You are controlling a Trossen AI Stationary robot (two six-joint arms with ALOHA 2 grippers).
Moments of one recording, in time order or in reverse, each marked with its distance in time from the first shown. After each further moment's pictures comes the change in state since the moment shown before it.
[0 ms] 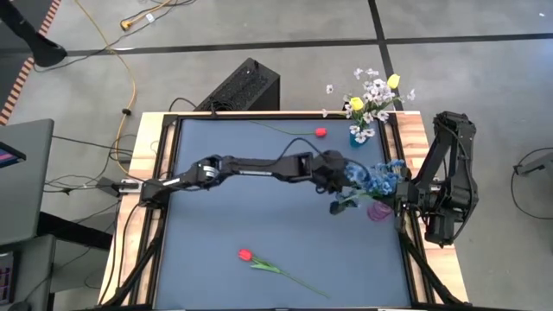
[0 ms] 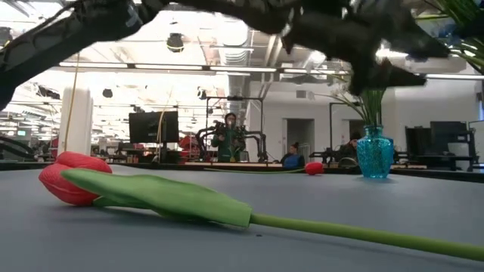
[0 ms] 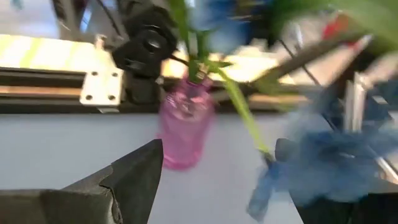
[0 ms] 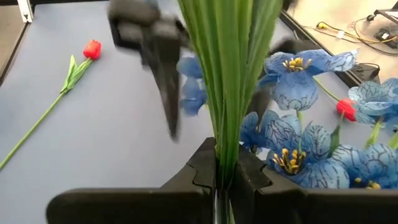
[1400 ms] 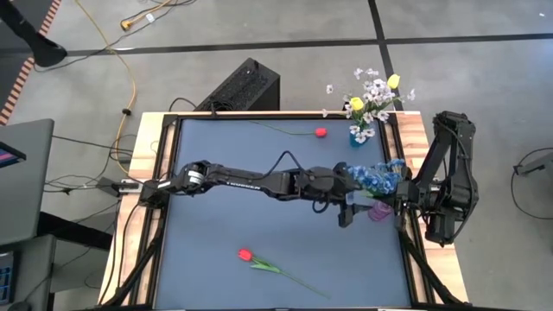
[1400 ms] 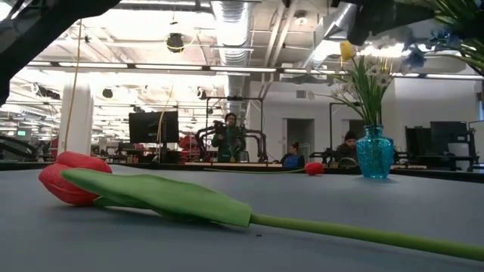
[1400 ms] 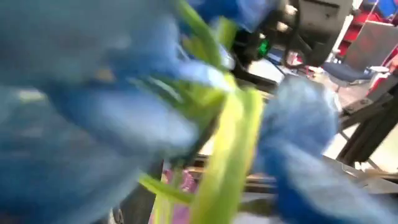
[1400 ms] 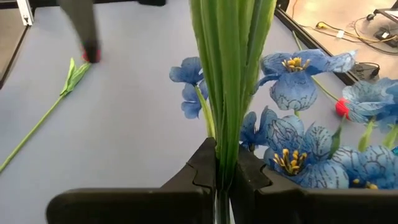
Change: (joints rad) left arm -0.121 -0.159 -0.167 0.277 -0.363 -0.065; right arm 0.000 -0.012 0.000 -0.008 0.020 -0.002
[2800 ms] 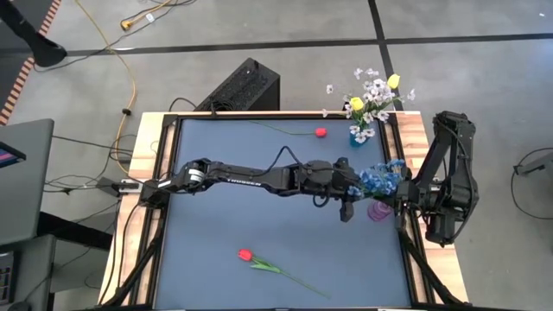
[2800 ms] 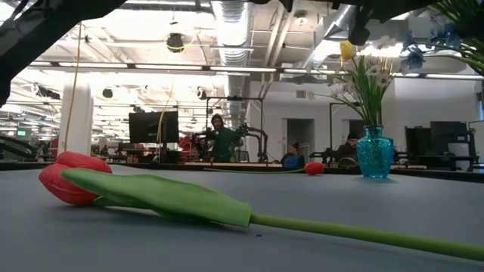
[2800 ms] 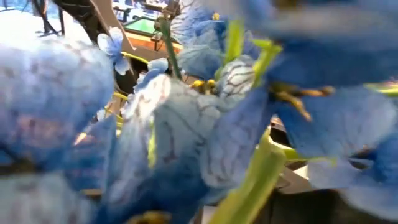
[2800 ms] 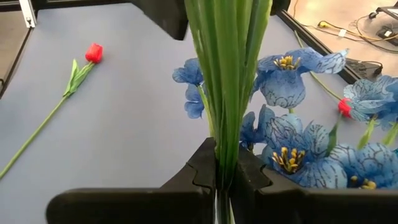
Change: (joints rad) left arm 0.019 0.000 0.000 0.060 0.047 -0.051; right arm 0.000 0.000 0.000 0.019 0.003 0.002
